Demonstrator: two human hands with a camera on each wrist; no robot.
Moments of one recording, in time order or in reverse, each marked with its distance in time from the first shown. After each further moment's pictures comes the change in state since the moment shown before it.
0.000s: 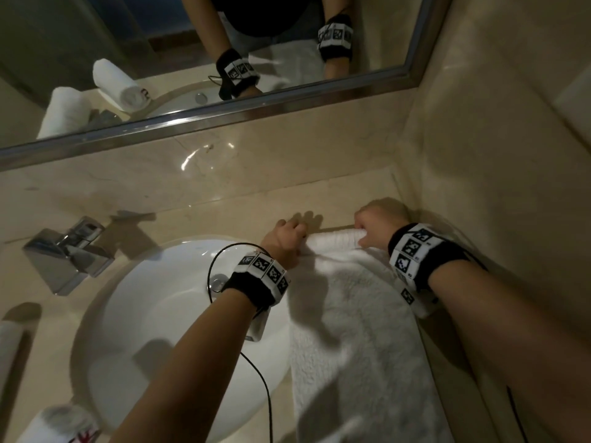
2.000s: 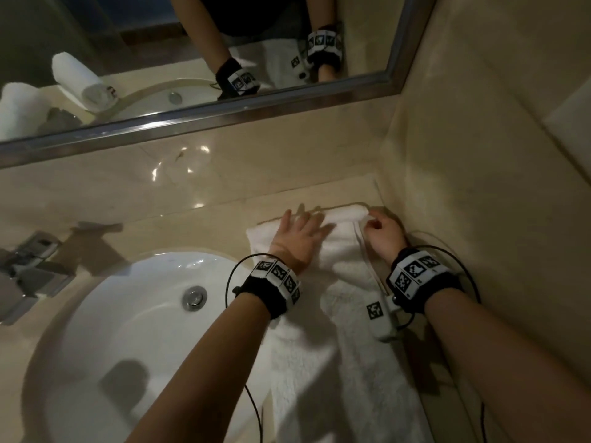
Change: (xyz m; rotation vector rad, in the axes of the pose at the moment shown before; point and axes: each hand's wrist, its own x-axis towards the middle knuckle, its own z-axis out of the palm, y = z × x) left_hand 0.037 0.043 0.000 0.171 0.014 0.114; right_hand 0.017 0.033 0.056 1.151 0.296 0.557
